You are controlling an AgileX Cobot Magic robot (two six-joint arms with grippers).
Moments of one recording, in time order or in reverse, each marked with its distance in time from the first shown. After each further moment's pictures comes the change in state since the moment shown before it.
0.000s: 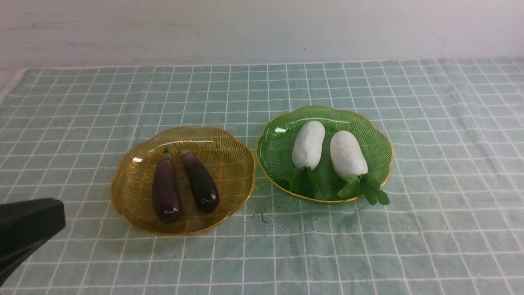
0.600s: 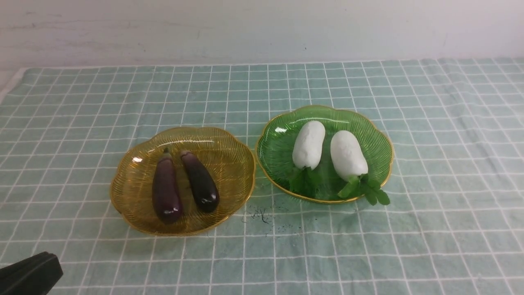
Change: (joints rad) right arm 0.000 0.000 0.000 0.000 0.002 0.000; left arm 0.000 -0.241 0.266 -0.015 -0.149 0.000
